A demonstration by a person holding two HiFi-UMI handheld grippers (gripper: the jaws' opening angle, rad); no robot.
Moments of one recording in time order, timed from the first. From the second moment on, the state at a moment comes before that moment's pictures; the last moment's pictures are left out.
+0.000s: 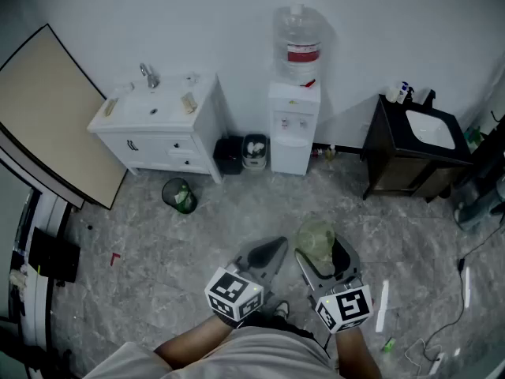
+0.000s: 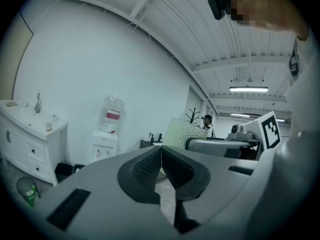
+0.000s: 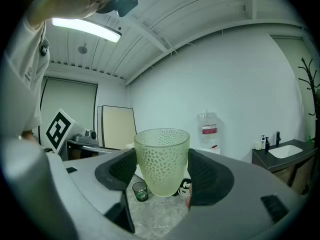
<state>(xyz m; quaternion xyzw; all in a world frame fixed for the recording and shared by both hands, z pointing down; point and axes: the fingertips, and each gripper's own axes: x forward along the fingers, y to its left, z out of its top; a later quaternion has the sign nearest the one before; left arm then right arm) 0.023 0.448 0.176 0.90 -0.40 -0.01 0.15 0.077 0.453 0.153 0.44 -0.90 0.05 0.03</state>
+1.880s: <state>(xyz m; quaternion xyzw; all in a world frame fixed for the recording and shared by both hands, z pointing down) -0.028 0.081 0.215 0.92 -0.37 0.00 0.14 0.029 0.089 0.200 0.47 -0.88 0.08 0.04</state>
